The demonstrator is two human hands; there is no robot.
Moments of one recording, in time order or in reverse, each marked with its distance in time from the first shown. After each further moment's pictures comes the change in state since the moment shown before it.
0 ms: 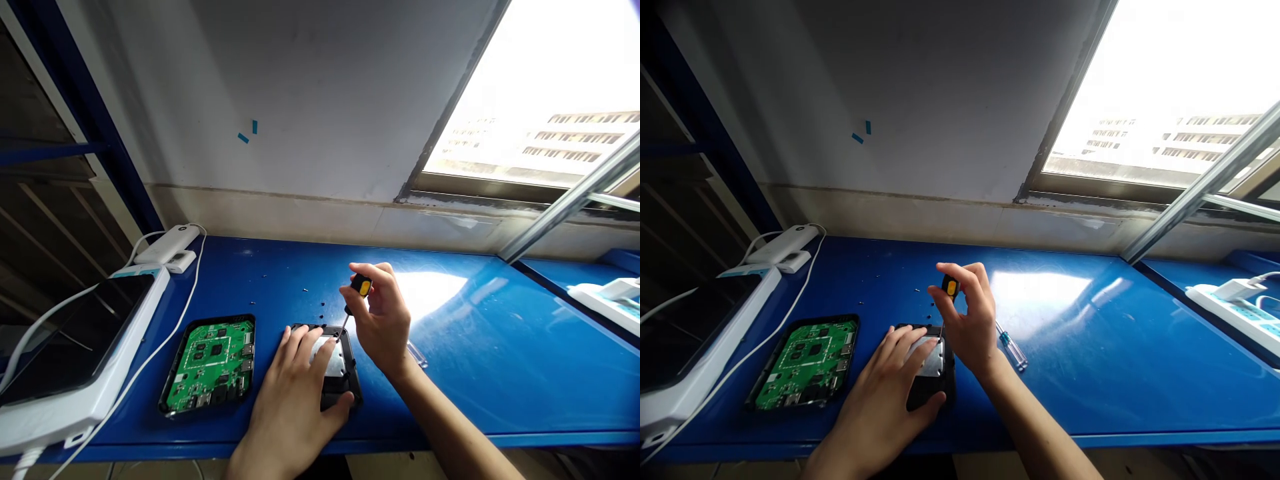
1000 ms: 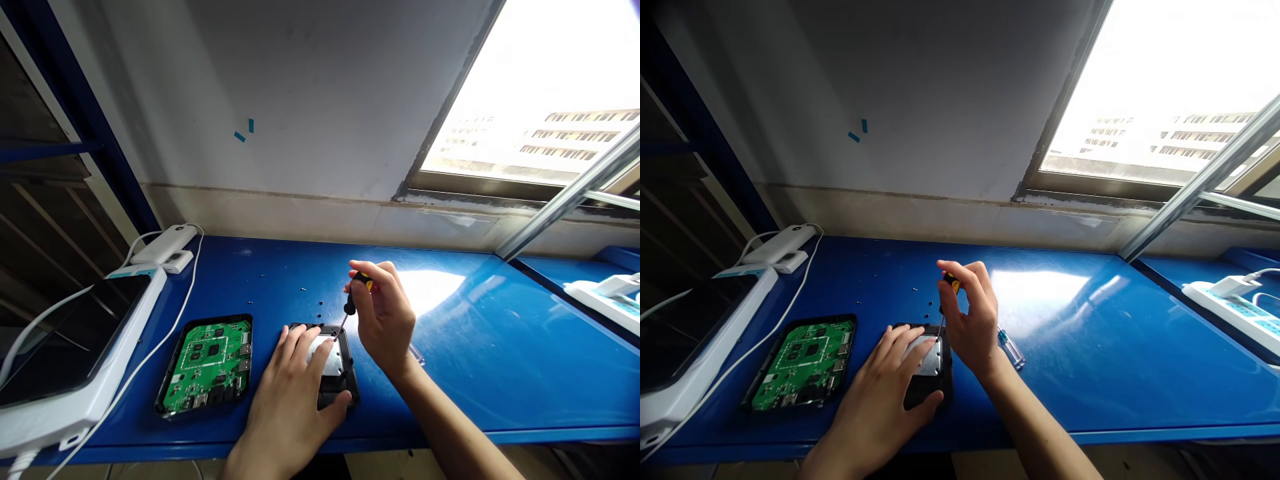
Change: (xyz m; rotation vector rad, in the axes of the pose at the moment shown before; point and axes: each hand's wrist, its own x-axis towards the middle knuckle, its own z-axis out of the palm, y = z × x) left_hand -0.002 -0.001 0.001 0.020 0.013 0.013; right_hand 0.002 -0.004 -0.006 -0.047 0.009 -0.039
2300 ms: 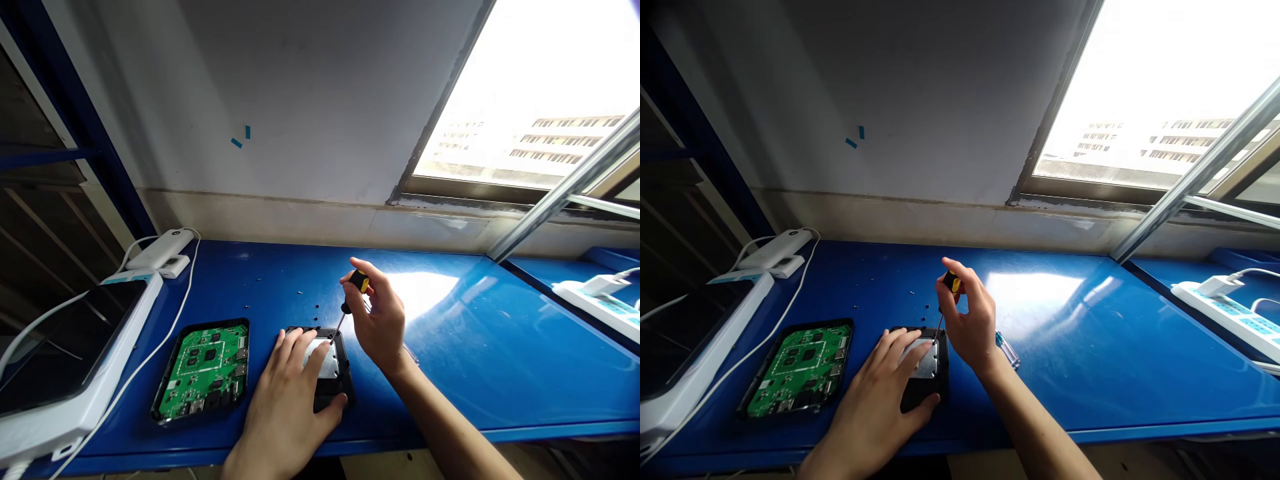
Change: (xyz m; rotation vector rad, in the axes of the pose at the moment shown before) left_hand 0.002 0.002 -0.001 0.003 -0.009 -0.024; right_hand -0.004 0.009 0.000 -0.029 -0.009 0.064
